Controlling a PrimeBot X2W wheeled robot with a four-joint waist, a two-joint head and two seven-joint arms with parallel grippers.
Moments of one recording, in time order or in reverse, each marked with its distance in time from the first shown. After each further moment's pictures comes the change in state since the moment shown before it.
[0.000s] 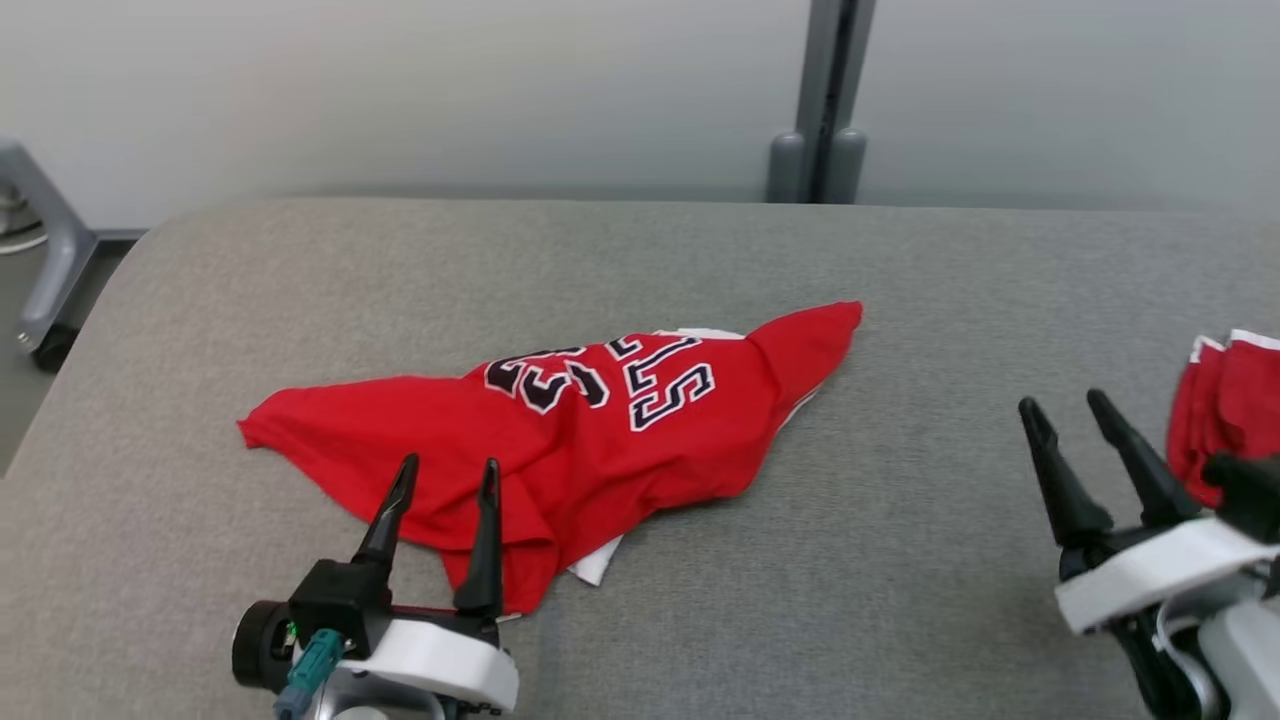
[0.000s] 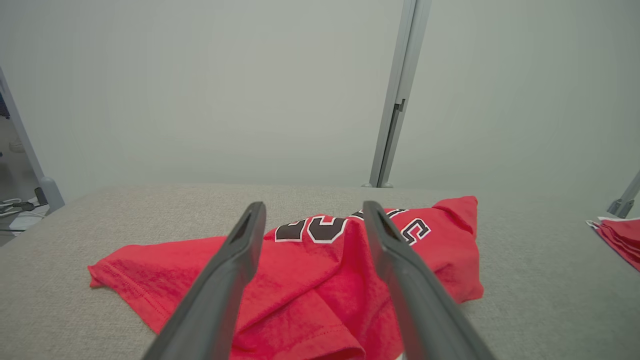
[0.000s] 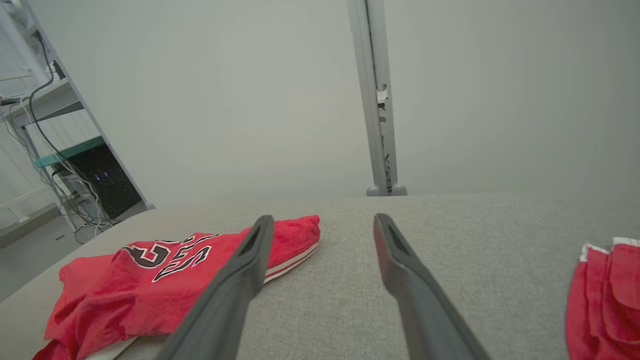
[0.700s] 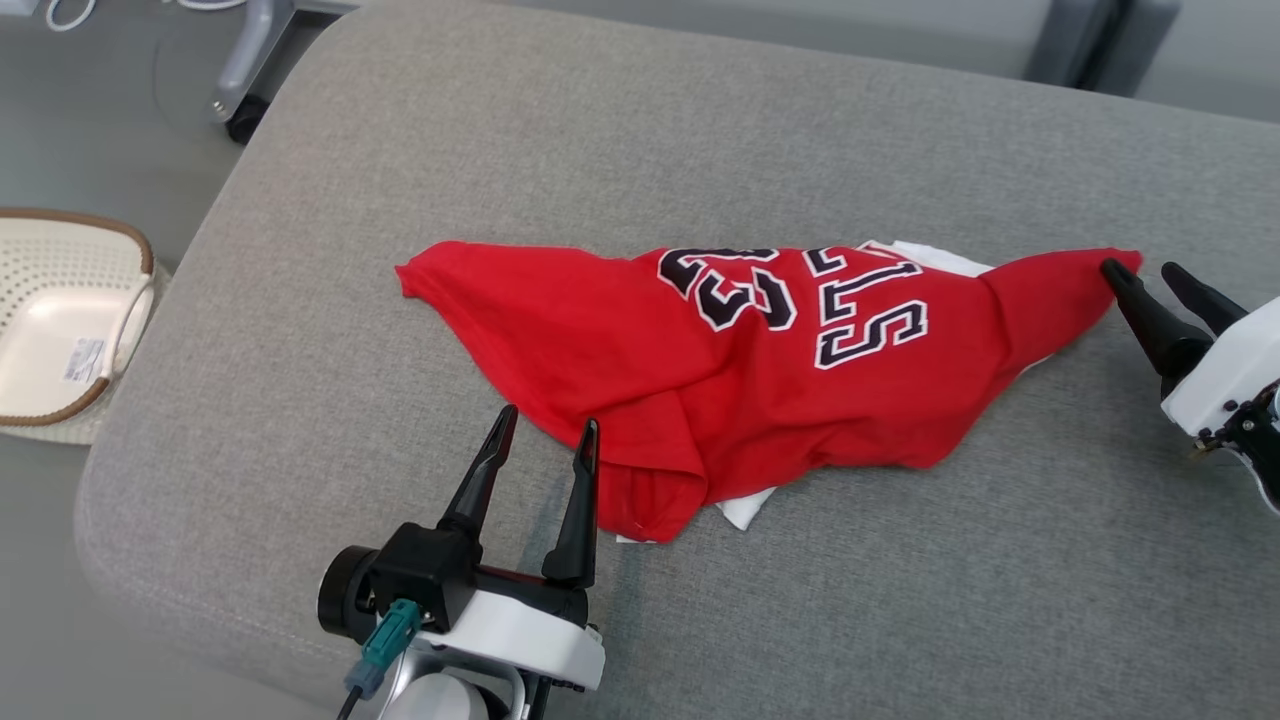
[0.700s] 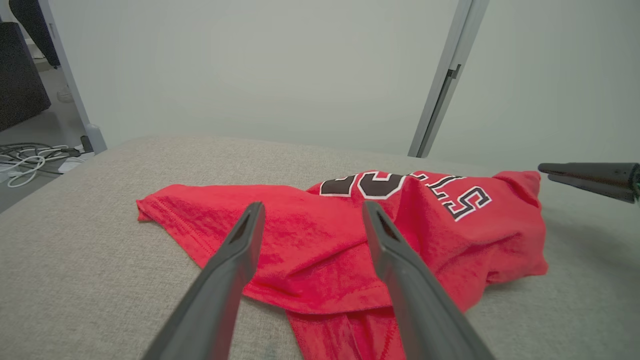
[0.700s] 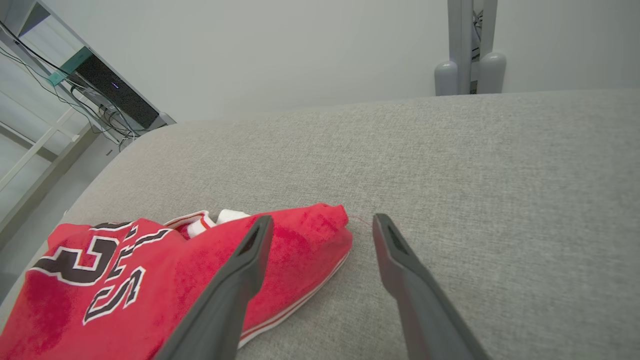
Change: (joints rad) left arm -0.079 -0.038 -0.142 -0.059 -0.040 0.015 -0.002; right arm -0.518 -0.261 0.402 0.339 0.550 0.000 0.257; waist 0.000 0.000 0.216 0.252
